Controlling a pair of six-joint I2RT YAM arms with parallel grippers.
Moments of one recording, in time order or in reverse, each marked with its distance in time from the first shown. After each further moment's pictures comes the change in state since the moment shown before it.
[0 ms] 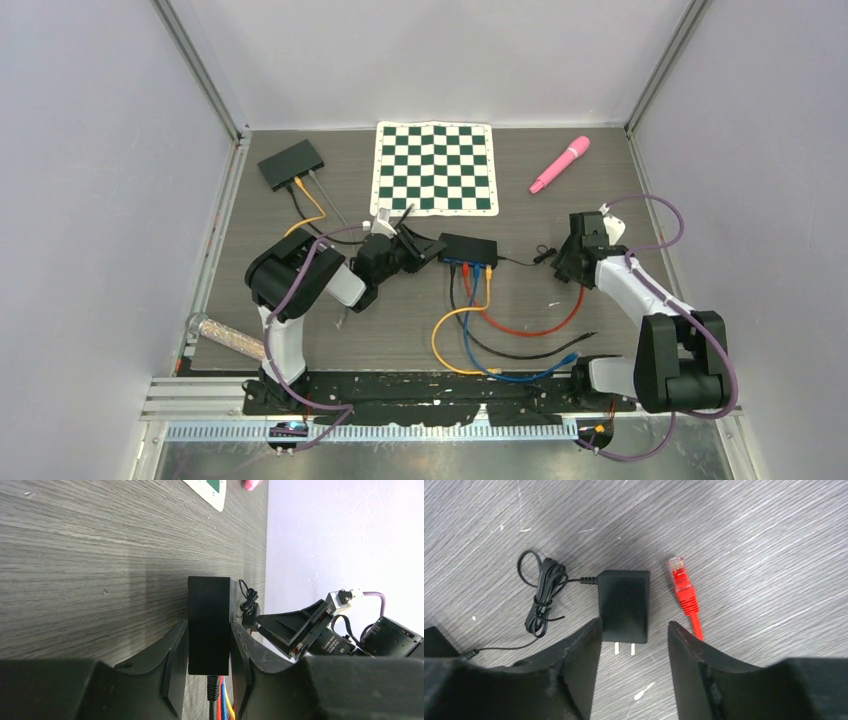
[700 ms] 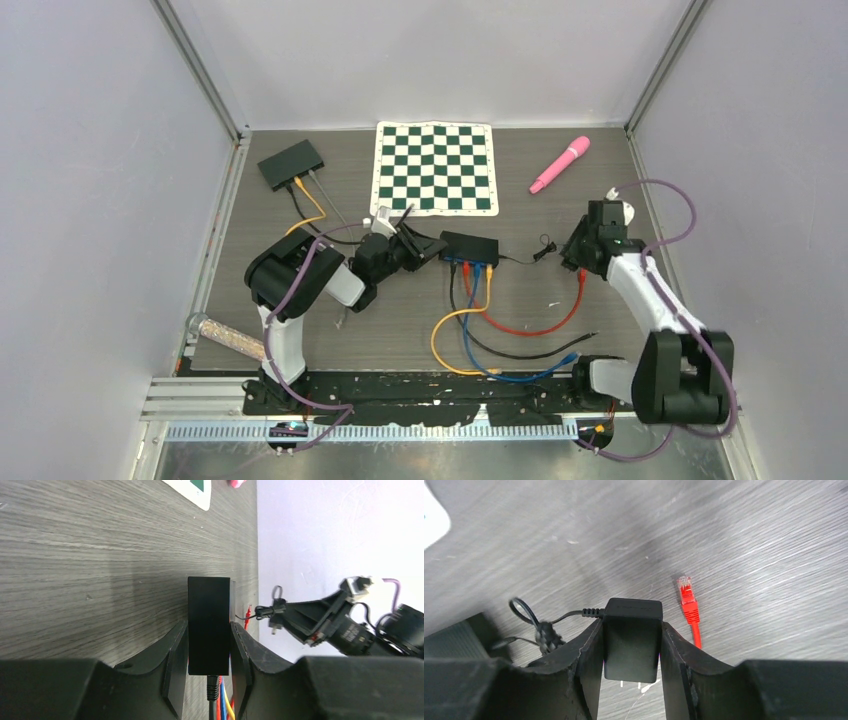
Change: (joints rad) left arm 0.008 0.000 0.000 0.029 0.035 0.021; right arm -0.096 0.002 0.075 -0.020 -0.153 -0.136
